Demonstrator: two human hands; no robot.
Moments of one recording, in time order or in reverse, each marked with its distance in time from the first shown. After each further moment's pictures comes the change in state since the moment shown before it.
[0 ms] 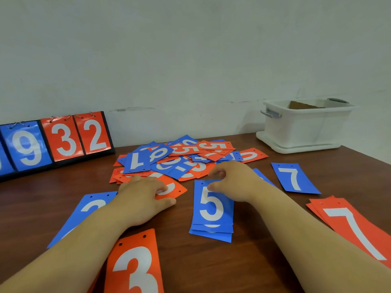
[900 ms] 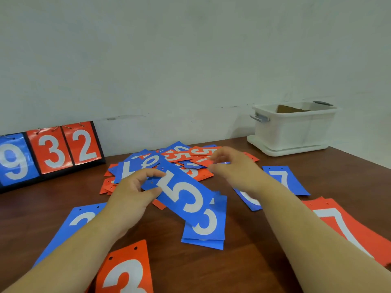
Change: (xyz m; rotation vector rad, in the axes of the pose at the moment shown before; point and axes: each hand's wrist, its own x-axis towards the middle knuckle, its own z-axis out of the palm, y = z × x) left_hand -0.005 0.011 0.001 -1.018 0.323 0.027; right_hand -0.005 0.012 -0.026 0.487 0.170 -0.012
